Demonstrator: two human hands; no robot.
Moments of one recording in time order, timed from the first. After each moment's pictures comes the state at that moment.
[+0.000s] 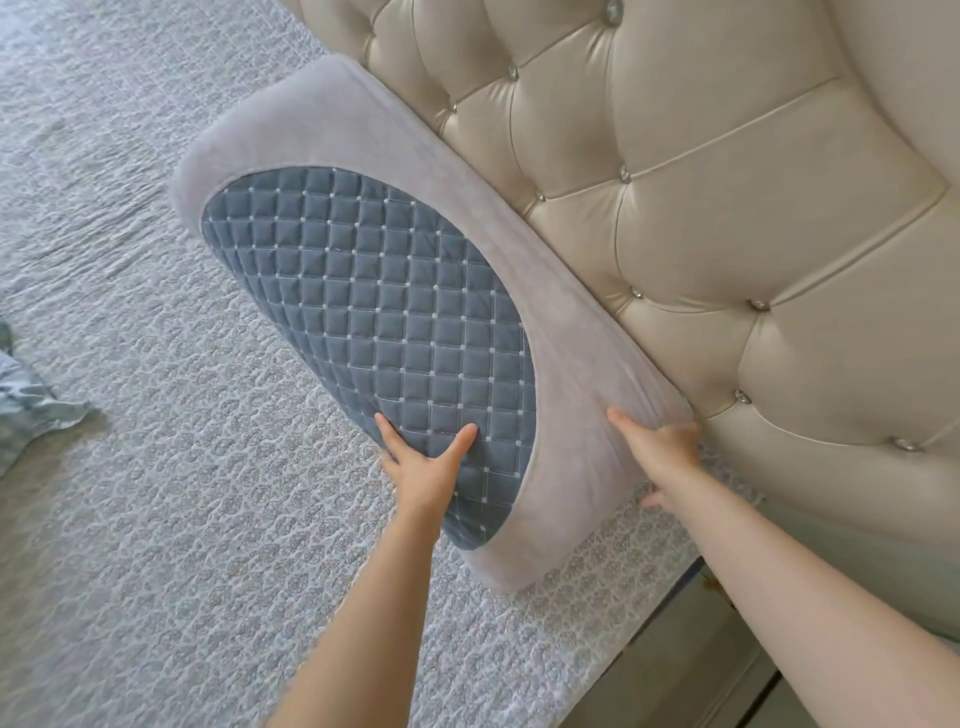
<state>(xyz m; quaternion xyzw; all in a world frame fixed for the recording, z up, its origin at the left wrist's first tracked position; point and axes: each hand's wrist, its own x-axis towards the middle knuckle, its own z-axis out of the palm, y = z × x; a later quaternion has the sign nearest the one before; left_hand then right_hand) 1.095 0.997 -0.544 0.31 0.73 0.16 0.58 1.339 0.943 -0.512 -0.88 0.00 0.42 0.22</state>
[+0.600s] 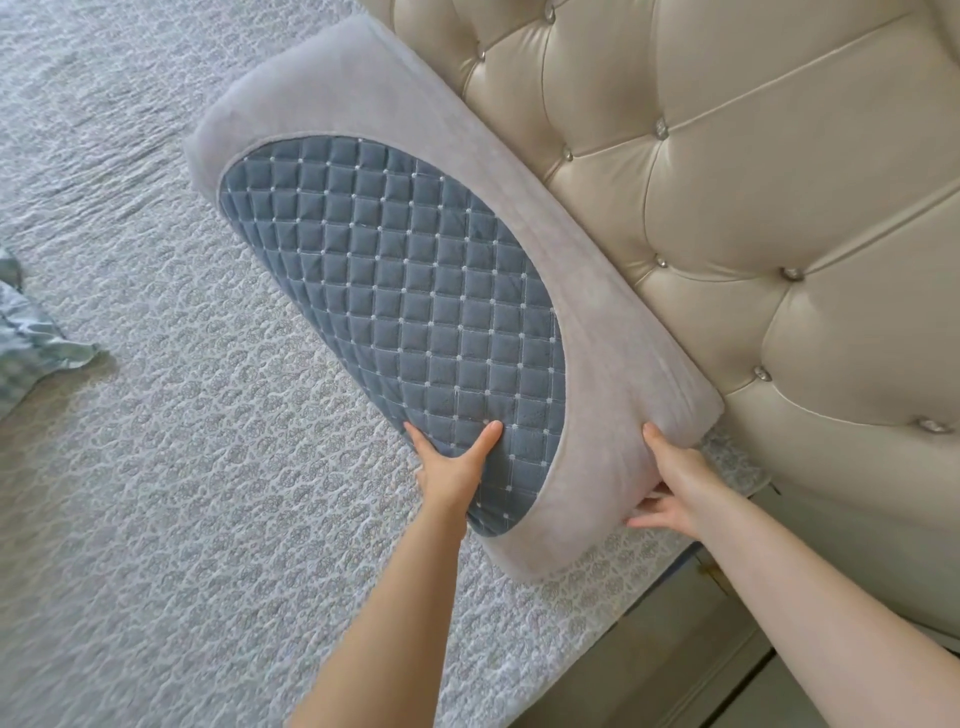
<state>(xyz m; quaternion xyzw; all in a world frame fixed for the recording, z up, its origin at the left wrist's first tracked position) 1.104 0.955 -0.546 0.20 0.74 0.11 0.64 1.336 0.896 -0.515 -0.80 0.15 0.52 0.25</state>
